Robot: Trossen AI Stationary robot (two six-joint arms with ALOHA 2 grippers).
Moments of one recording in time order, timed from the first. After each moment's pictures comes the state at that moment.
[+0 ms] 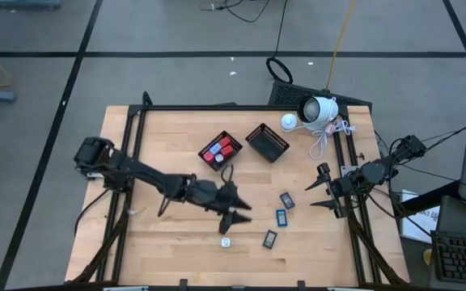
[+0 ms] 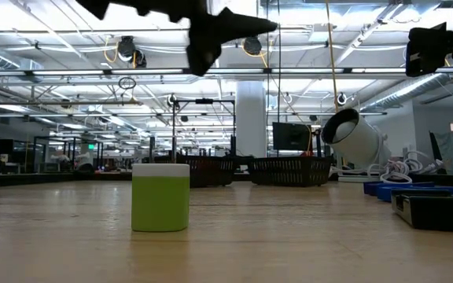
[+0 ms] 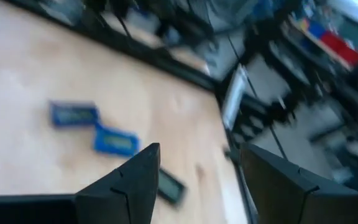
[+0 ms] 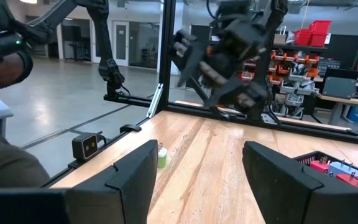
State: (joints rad) left arm -0.28 1.71 1.01 0.41 0.02 -0.55; right arm 0.55 0.01 0.01 0.08 0.23 -0.09
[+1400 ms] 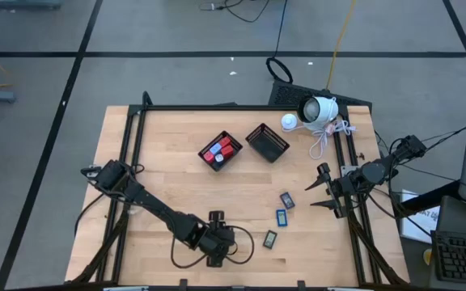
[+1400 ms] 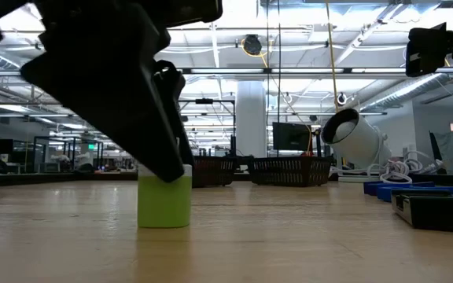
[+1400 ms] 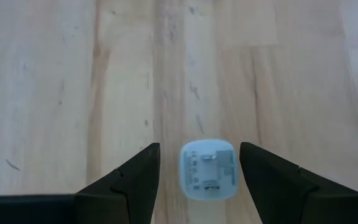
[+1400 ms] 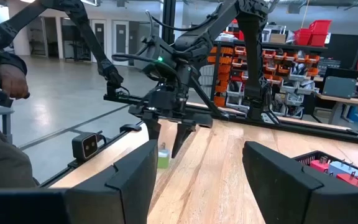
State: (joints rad) left arm -0.55 2.01 1.33 -0.38 -0.27 -0.43; right arm 0.55 0.01 0.01 0.08 0.23 -0.09
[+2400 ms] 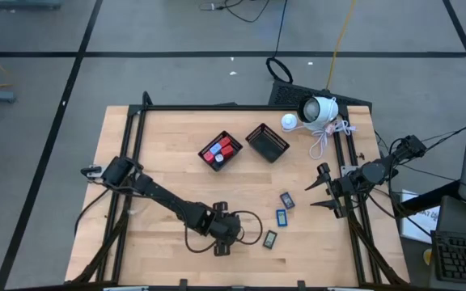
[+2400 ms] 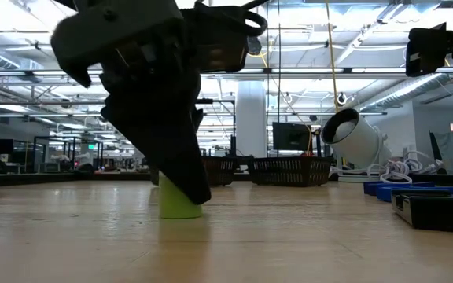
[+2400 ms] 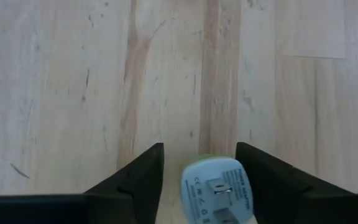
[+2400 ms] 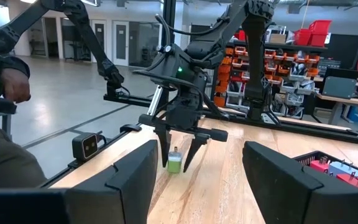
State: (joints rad) left arm -0.44 2.03 1.33 -0.38 -0.14 -0.46; right arm 0.55 0.01 0.01 0.08 0.23 -0.09
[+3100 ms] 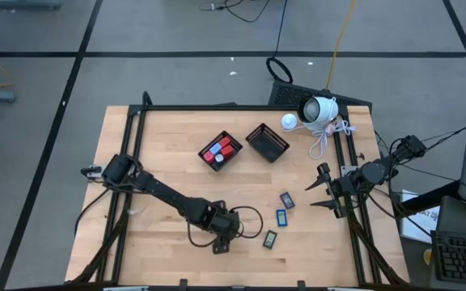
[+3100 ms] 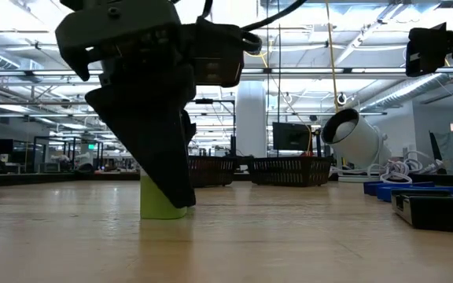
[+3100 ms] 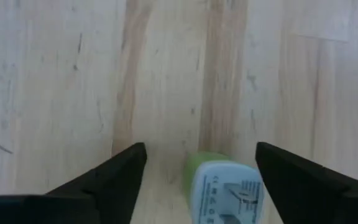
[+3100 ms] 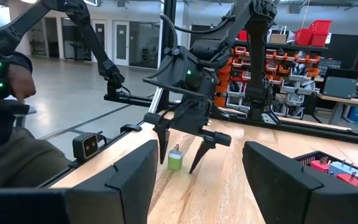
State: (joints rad) left arm -0.39 2.03 1.33 -0.49 -0.02 -0.50; right arm 0.55 0.01 0.01 0.08 0.23 -0.09
